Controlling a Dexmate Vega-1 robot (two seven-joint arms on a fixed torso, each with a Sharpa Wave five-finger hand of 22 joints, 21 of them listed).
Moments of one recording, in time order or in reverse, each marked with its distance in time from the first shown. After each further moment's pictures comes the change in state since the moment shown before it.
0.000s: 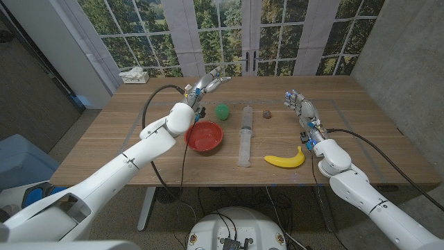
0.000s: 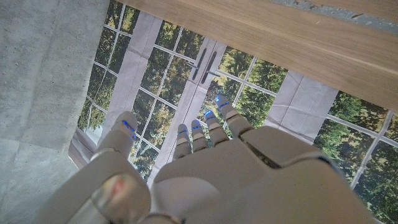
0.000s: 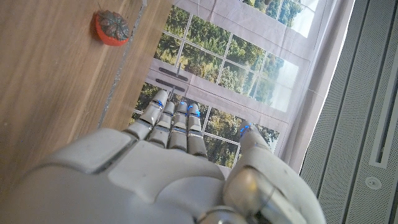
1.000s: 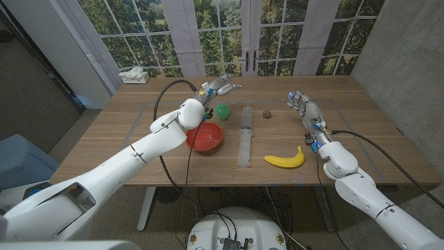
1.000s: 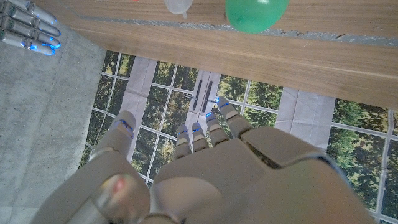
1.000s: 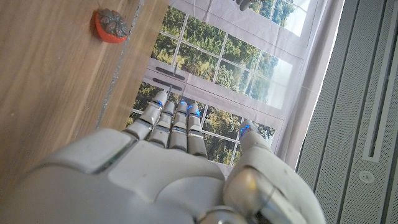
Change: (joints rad) left arm -0.103 -0.002 0.129 -0.091 0.086 0.266 -0.129; left_hand 0.009 -0.009 -0.005 -0.005 0.000 -0.008 0.000 0.000 0.000 -0.036 -0.011 -0.015 0.000 -0.036 -0.002 -0.008 0.000 -0.016 -0.008 -0.004 0.000; right arm -0.034 -0.019 0.029 -0.005 0.032 0.039 0.043; right_hand 0.000 0.000 -0.003 -0.005 0.000 0.003 0.004 0.000 0.001 0.009 0.002 0.000 -0.005 0.000 0.000 0.000 0.000 0.004 -0.004 -0.021 0.005
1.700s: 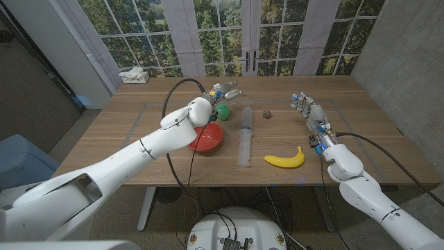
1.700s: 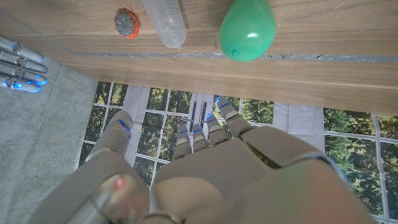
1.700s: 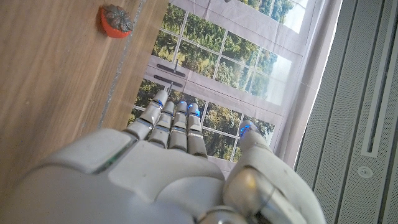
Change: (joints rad) left arm -0.084 -0.017 0.113 -0.040 0.058 0.231 -0.097; left_hand 0.005 -0.019 -0.013 -0.004 0.000 0.000 0.000 0.000 0.005 -0.015 0.004 -0.003 0.005 -0.008 0.008 -0.001 0.000 -0.002 -0.003 -0.008 0.000; right arm -0.032 -0.012 0.025 0.002 0.020 0.026 0.020; right_hand 0.000 0.000 0.000 -0.008 0.000 0.006 0.002 0.000 0.000 0.011 0.004 0.000 0.000 0.004 0.004 0.004 0.000 0.007 0.007 -0.011 0.000
